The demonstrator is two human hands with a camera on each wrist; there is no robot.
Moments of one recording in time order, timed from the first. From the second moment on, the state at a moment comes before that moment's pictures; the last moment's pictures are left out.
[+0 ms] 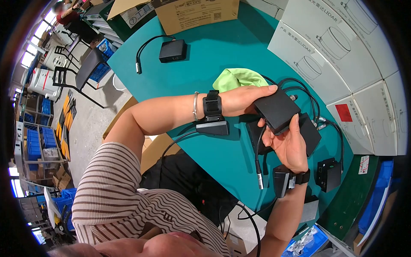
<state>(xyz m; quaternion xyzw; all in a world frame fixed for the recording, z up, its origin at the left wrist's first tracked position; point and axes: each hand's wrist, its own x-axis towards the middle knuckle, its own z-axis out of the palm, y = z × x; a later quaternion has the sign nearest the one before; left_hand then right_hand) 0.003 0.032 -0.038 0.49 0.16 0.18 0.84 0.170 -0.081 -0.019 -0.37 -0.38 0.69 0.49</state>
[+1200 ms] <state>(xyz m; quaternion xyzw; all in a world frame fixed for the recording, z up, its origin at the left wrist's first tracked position) 0.003 0.034 -0.041 0.49 0.16 0.18 0.84 0.169 -0.080 -0.017 -0.38 -0.37 0.69 0.49</state>
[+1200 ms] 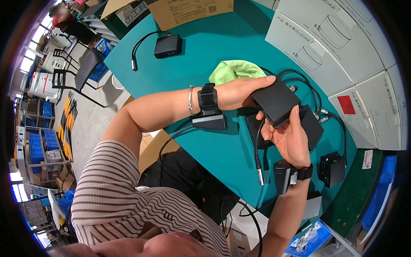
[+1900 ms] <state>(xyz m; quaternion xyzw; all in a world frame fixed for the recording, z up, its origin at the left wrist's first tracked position) 0.003 0.032 -0.038 0.49 0.16 0.18 0.84 0.167 -0.080 -0.018 -0.38 -0.37 0.69 0.49</state>
